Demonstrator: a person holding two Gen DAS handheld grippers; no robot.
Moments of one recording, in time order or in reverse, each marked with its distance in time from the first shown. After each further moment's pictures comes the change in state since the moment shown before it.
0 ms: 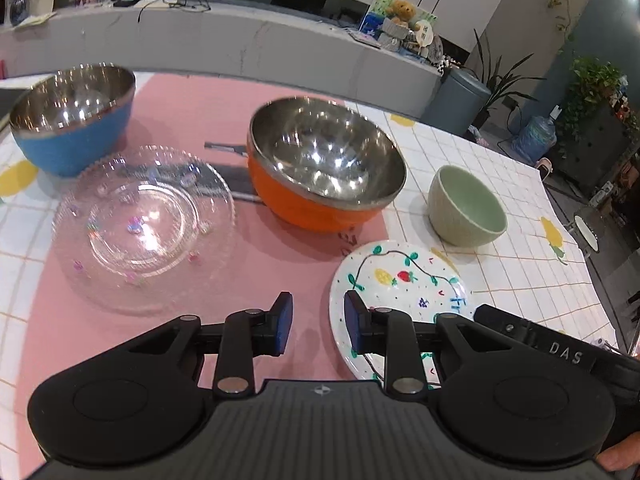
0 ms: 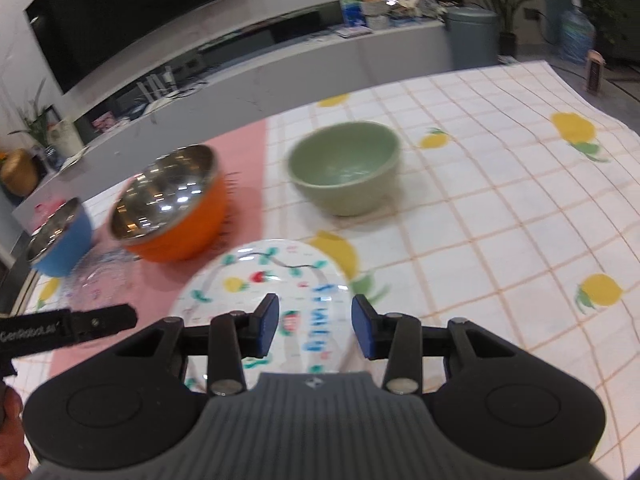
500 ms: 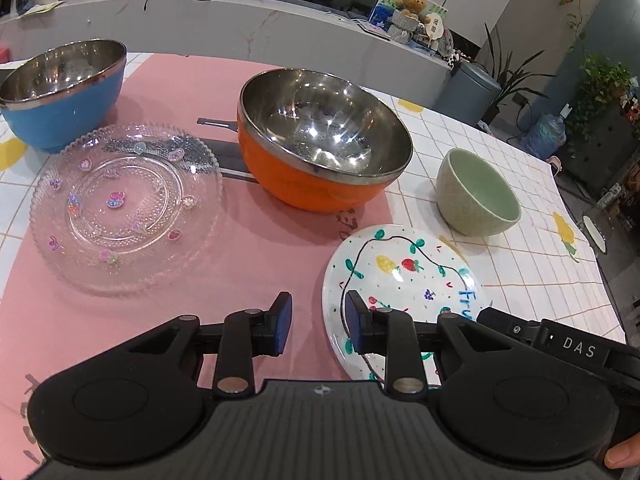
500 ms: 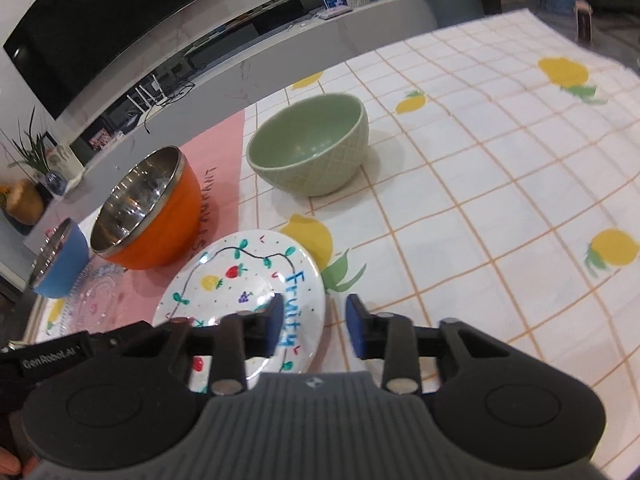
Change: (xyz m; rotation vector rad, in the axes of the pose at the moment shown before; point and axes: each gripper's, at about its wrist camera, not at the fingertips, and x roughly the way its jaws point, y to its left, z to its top) left arm 0.019 -0.008 -0.008 -0.022 0.020 0.021; right arm 0.015 -0.025 -0.005 0.132 0.047 0.079
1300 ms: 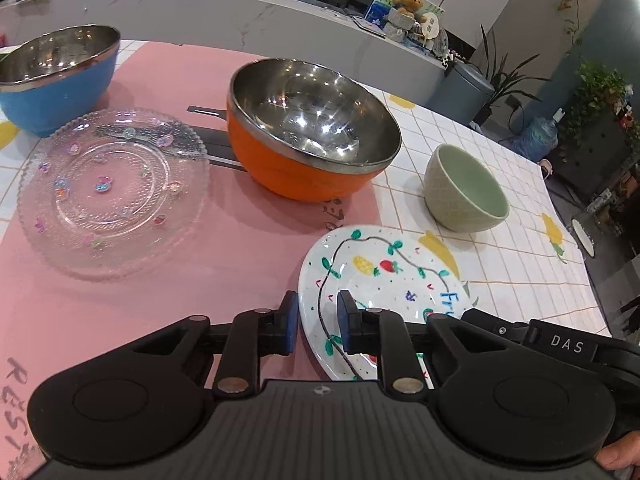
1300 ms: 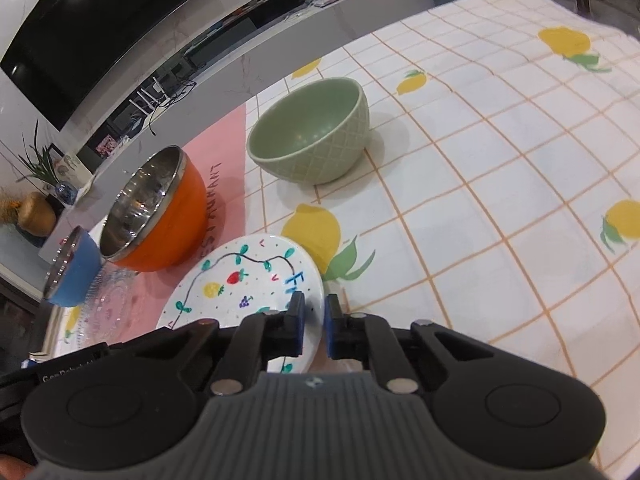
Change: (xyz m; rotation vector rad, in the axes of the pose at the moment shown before) left arm -0.004 -0.002 -0.005 -0.029 0.011 -0.036; right arm -0.002 -0.003 0.000 0.054 0.039 0.049
